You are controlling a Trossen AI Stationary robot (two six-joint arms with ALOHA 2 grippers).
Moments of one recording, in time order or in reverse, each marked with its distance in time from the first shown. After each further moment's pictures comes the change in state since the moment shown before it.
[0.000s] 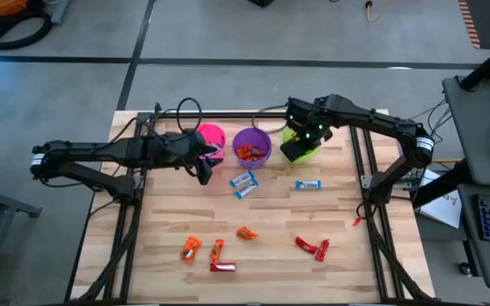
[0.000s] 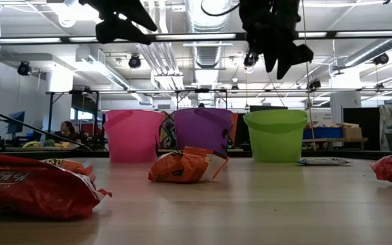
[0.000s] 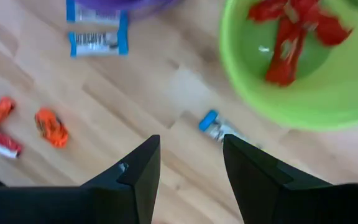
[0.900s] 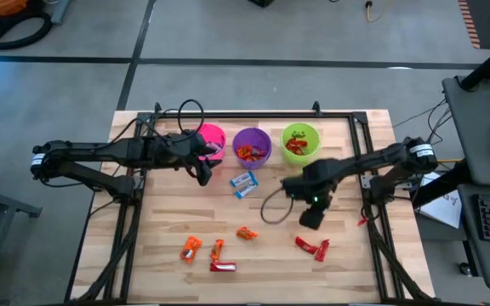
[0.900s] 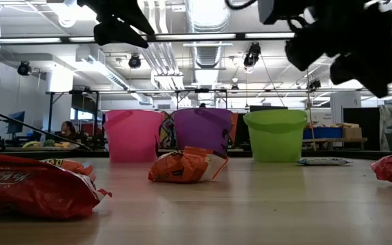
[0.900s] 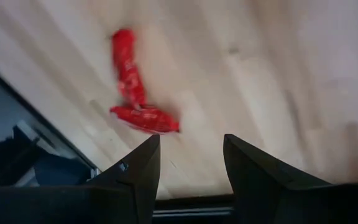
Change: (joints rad) left arm 0.000 0.003 0.000 -0.038 0.000 0.005; right arm 0.518 -0.001 -0.365 0.083 -0.216 0.038
